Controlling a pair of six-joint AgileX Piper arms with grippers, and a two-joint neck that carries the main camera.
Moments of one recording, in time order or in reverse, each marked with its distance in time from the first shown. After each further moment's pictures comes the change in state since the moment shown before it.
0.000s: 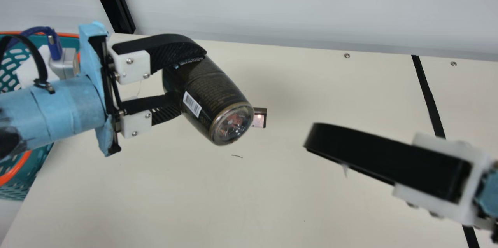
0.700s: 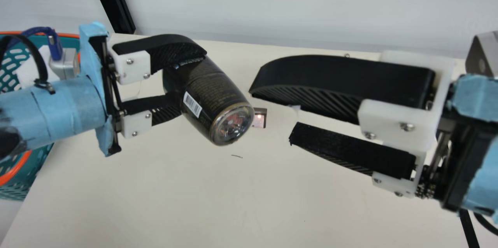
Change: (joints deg) left arm 0.0 0.0 0.0 0.0 0.0 0.0; right arm 5.3 6.9 0.6 15.0 -3.8 0.0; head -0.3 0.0
